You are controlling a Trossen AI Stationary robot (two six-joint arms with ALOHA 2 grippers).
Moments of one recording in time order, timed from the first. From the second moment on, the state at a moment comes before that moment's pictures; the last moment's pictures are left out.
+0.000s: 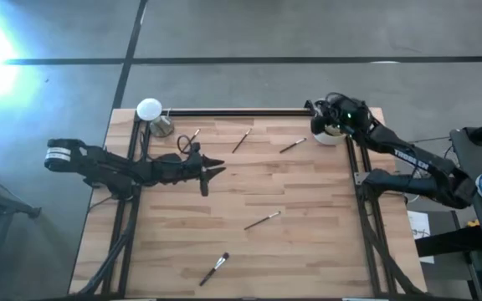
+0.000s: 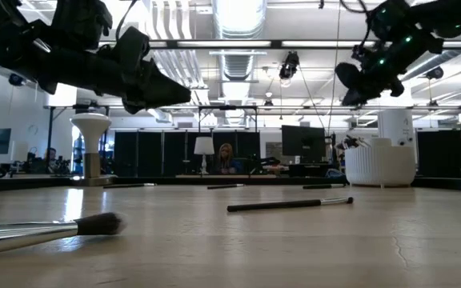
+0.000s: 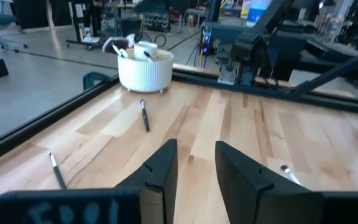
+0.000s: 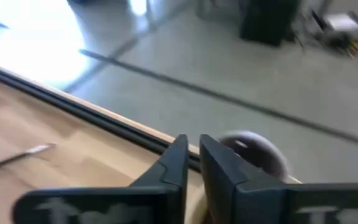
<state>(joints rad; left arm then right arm) 0.07 1.27 0.33 0.85 -0.18 -0.11 -0.78 0.92 0.61 -0.14 0.29 0.15</state>
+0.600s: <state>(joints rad) 0.15 1.19 0.49 0.15 -0.47 -0.20 -0.56 0.81 0.36 0.39 0.29 0.09</state>
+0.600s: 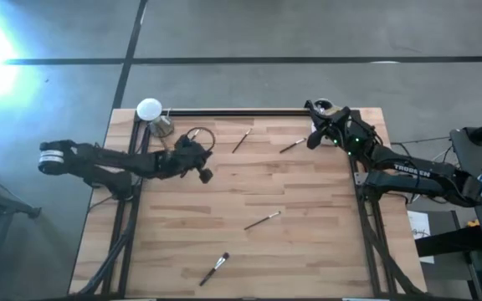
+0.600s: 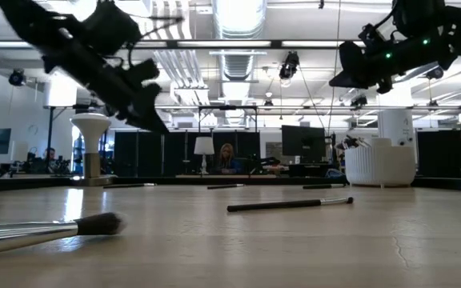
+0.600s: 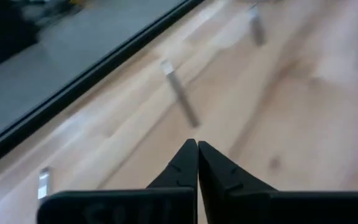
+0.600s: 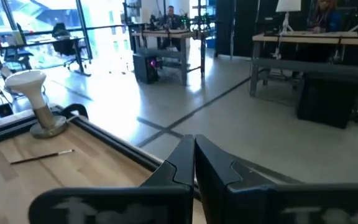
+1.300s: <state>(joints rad) 0.59 1.56 0.83 -0.20 -0.31 -0.24 -0.55 0.82 0.37 0.37 0.28 0.08</state>
